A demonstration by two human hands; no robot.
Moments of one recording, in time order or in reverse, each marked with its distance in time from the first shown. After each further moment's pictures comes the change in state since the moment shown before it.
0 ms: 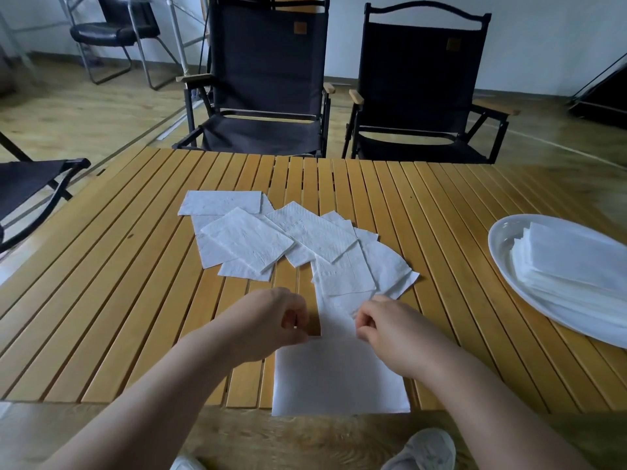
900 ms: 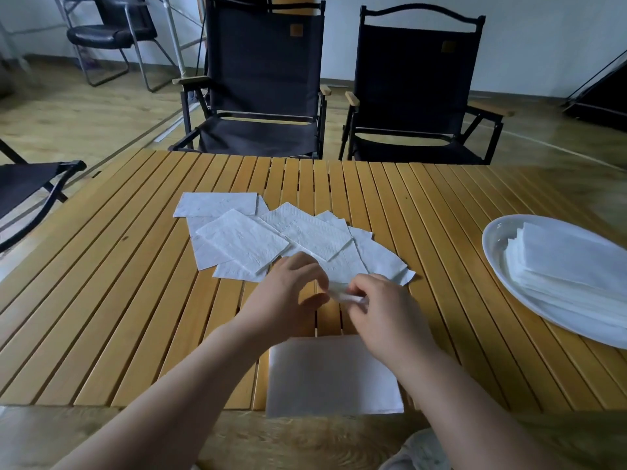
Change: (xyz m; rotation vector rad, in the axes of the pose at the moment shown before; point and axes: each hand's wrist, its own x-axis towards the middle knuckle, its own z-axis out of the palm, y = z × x) left_hand 0.037 0.007 0.020 -0.086 0.447 0.271; right_hand 0.007 -0.011 0.004 0.111 0.396 -0.043
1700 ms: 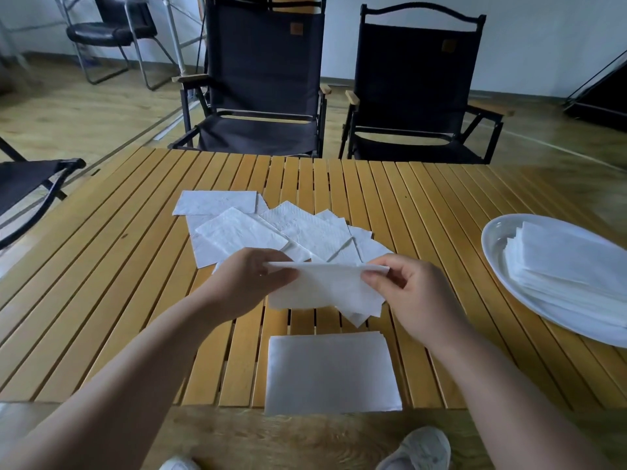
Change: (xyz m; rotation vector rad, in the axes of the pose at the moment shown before) left_hand -0.004 -0.006 -0.054 -0.310 -0.103 -0.394; right_hand 0.004 0.016 -0.036 0.369 0.050 0.023
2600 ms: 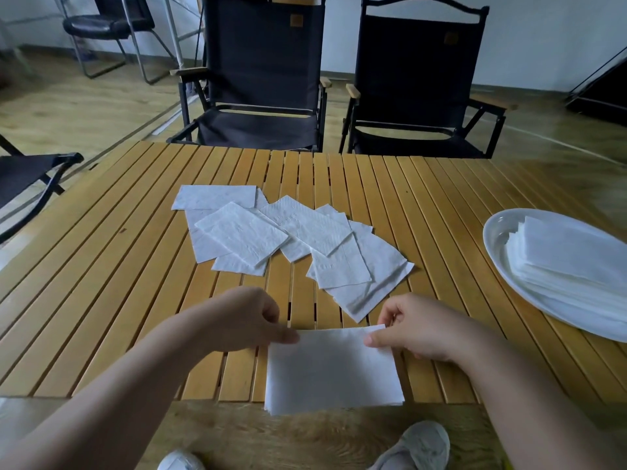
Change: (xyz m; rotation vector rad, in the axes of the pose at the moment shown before) left_hand -0.023 -0.002 0.008 0.415 -0.455 -0.263; right_hand -0.010 0.004 -0.010 -0.306 -0.564 0.415
